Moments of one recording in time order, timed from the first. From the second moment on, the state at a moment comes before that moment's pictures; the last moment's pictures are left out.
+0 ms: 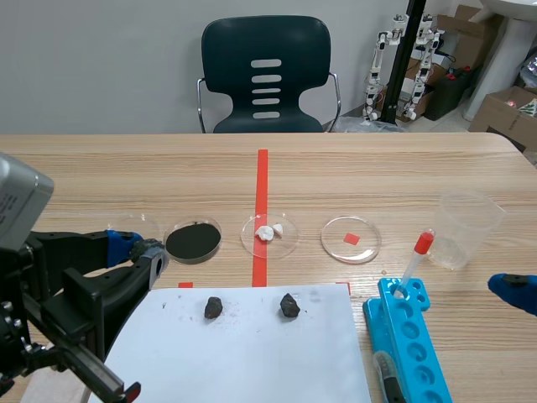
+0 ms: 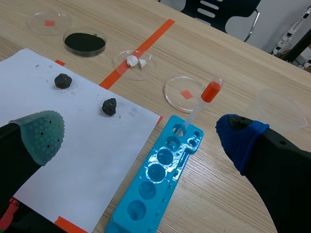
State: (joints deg) left arm 46.2 -21.9 1.2 124.1 -8.0 -18.7 1.0; right arm -67.5 22.9 2.1 120.8 -5.9 4.1 24.9
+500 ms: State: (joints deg) left arm 46.2 -21.9 1.2 124.1 -8.0 -18.7 1.0; right arm -67.5 22.9 2.1 120.8 -5.9 4.1 24.9
